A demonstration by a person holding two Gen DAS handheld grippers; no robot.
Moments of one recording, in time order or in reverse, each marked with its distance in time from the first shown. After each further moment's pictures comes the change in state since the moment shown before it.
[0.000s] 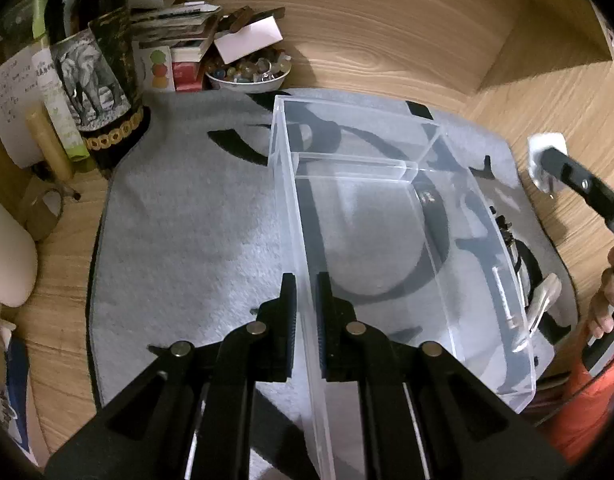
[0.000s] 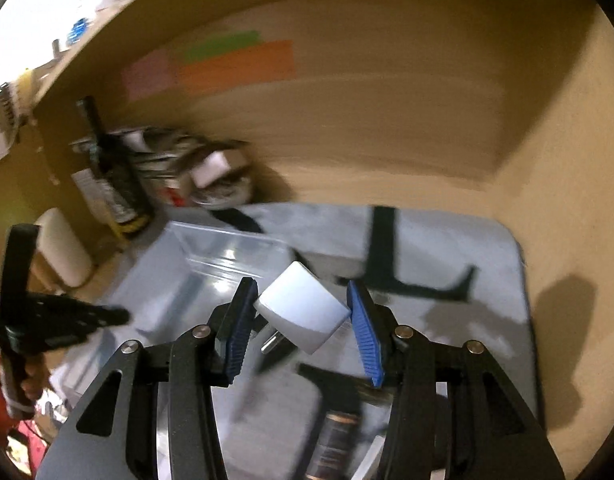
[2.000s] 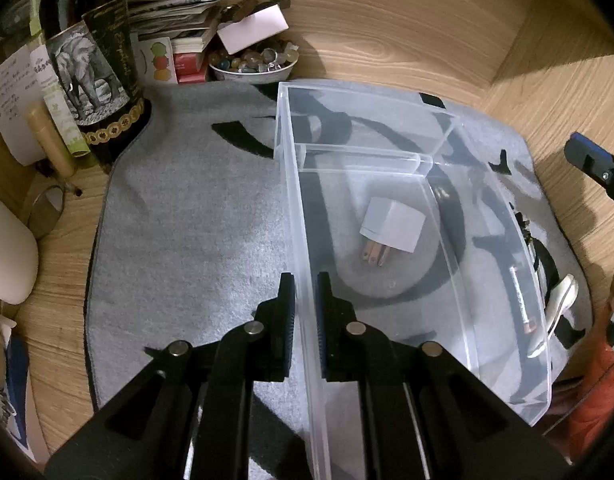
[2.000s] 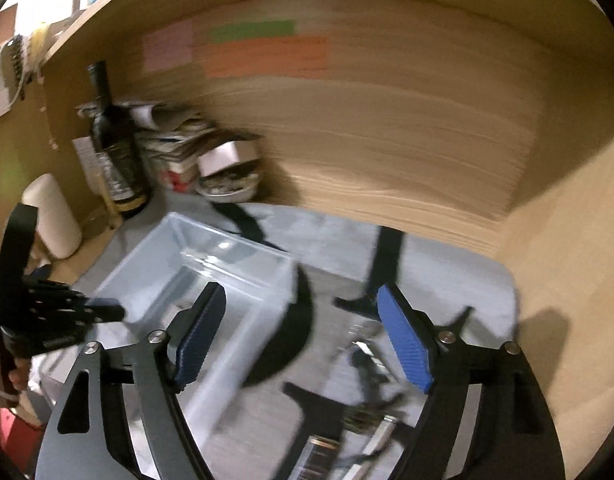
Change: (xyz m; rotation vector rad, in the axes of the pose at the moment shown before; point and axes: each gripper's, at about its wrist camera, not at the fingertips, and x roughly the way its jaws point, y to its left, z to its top) left arm 0.016 -0.002 0.000 -0.003 0.019 0.045; right arm 0.002 -0.013 0.010 -0.112 0.040 -0.090
